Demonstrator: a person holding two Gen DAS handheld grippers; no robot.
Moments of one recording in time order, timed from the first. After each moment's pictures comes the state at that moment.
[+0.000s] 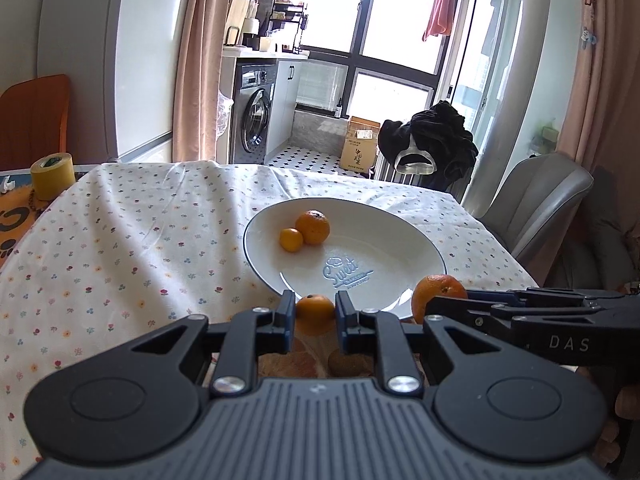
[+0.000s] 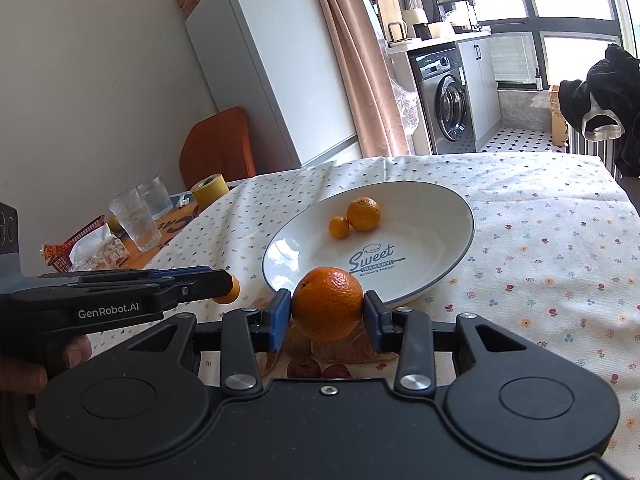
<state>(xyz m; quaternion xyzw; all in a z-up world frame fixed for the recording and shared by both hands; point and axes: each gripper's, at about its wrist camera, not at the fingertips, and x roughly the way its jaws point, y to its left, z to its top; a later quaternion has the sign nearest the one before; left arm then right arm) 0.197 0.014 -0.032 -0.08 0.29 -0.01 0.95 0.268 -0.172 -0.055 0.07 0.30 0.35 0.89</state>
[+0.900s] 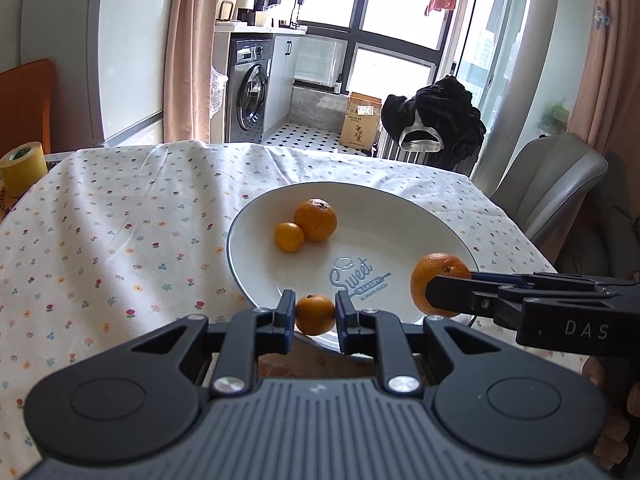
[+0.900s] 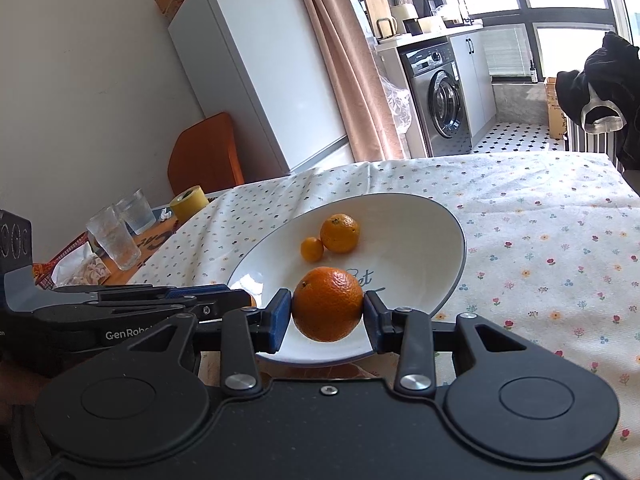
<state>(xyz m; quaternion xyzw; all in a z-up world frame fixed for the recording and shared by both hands) 0.255 0.013 -0.056 -0.07 0.33 -0.02 0.94 0.317 -0.166 -0.068 0.08 0.30 0.35 0.88</state>
